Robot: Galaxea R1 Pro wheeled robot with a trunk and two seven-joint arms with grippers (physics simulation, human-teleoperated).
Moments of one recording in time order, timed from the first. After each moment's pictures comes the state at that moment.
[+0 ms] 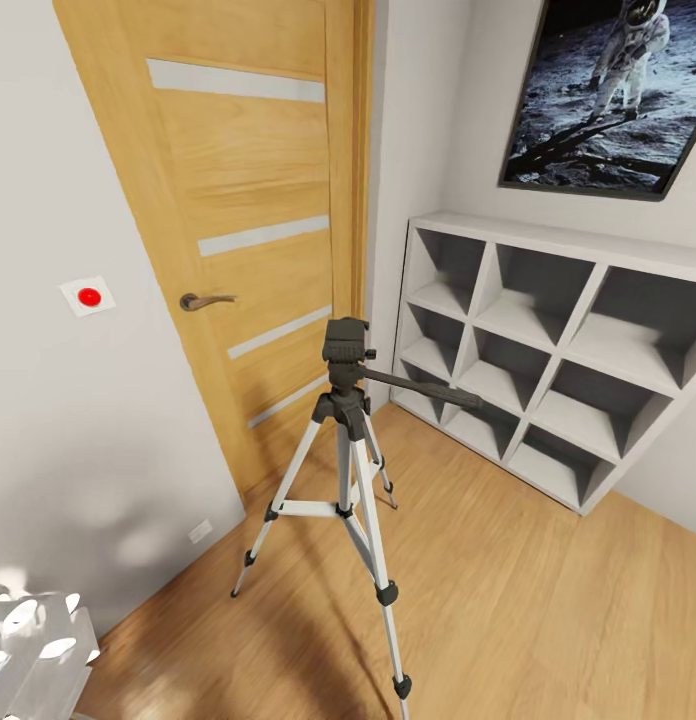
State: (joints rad) left arm -0.23 0.09 -0.24 0.00 0.77 0.00 -0.03; right arm -0.18 -0.08 -0.09 0.03 0.29 -0.10 0.02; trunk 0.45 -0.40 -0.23
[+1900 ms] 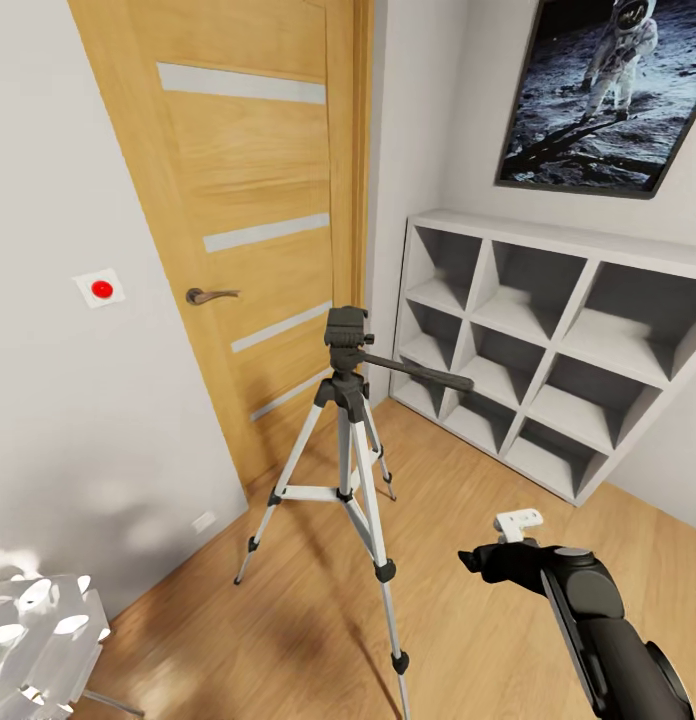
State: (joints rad) left arm -0.23 0.06 -0.25 0.00 0.76 0.00 -0.04; right arm -0.29 -0.07 -0.08 -1.53 0.26 0.94 0.43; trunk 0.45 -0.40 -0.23
